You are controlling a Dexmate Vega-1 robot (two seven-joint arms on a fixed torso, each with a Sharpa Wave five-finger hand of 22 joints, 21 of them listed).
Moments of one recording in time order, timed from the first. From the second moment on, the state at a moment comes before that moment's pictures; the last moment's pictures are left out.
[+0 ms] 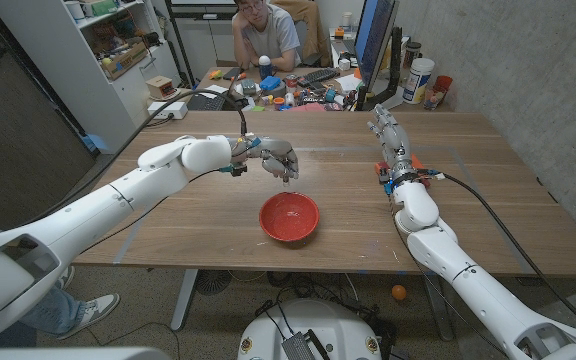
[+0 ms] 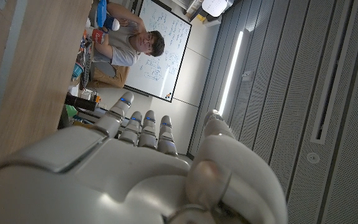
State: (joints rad) left arm 0.54 0.84 0.71 -1.74 0.37 -0.17 -0.42; left_hand 1.14 0.08 0.57 -0.17 0.21 0.93 0.02 0.46 0.23 0.89 -0.07 0.49 0.44 0.97 -0.06 0.48 0.24 0.88 -0.03 0.79 0.19; right arm -0.94 -0.41 -0.38 -1.49 0.40 0.47 -0.24; right_hand 0.40 0.12 0.31 -0.13 0.18 0.16 0.03 0.20 0.19 0.12 0.10 0.20 0.19 0.04 0.03 0.23 0.21 0.24 0.01 0.19 0.17
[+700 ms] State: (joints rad) left arm 0.53 0.83 0.71 -1.77 0.37 -0.22 -0.50; left_hand 1.14 0.08 0.57 -0.17 0.21 0.93 0.02 0.45 0.23 0.89 -0.08 0.48 0.45 0.98 -0.07 0.47 0.24 0.88 -0.03 0.79 0.18; right arm -0.93 -0.41 -0.39 -1.47 0.41 0.47 -0.24; right_hand 0.40 0.12 0.31 -0.13 0.18 0.16 0.03 0.20 0.19 0.12 0.10 0.20 0.19 0.05 0.04 0.23 0.21 0.24 0.01 0.19 0.17
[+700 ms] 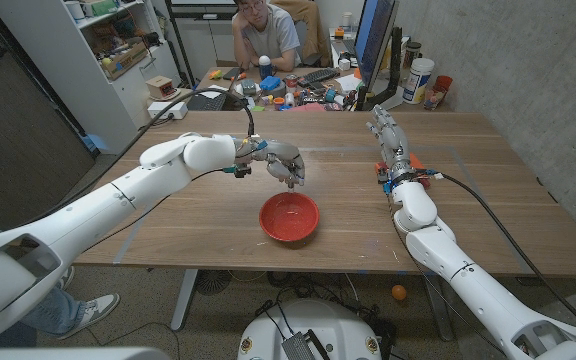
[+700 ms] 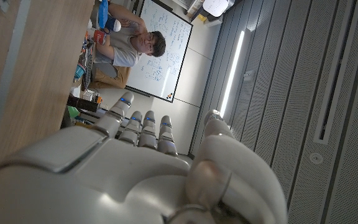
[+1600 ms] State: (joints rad) left arm 0.52 0.80 0.75 -1.77 0.38 -0.28 -0.58; left_hand 1.14 0.08 0.57 -0.17 0.21 0.93 0.02 0.45 0.23 0.89 -0.08 0.47 0.45 0.98 -0.07 0.46 0.24 0.87 -0.03 0.81 0.18; right arm -0.92 -0.40 -0.38 -1.45 0.41 0.48 -0.25; right_hand 0.40 0.12 0.31 -0.13 0.18 0.16 0.03 0.20 0.19 0.12 0.10 0.20 0.19 0.05 0.04 0.23 0.21 0.24 0.01 0.19 0.17
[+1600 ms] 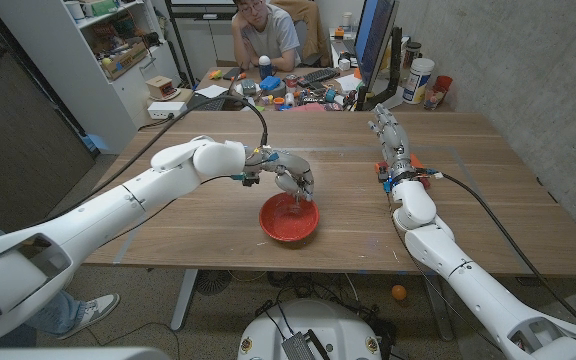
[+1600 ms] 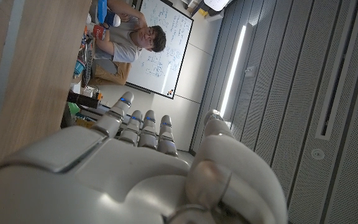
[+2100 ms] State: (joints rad) left arm 0.53 0.80 0.76 -1.79 0.38 -0.29 -0.61; left_hand 1.14 0.08 0.57 -0.17 0.21 0.93 0.01 0.45 0.23 0.89 -0.08 0.47 0.46 0.98 -0.07 0.46 0.25 0.86 -0.03 0.82 0.18; right arm -0.89 -0.40 -0.38 -1.45 0.40 0.44 -0.28; right_hand 0.40 0.13 0.30 -0.13 0.18 0.16 0.03 0.20 0.19 0.12 0.10 0.20 0.19 0.05 0.04 0.23 0.22 0.23 0.01 0.19 0.17
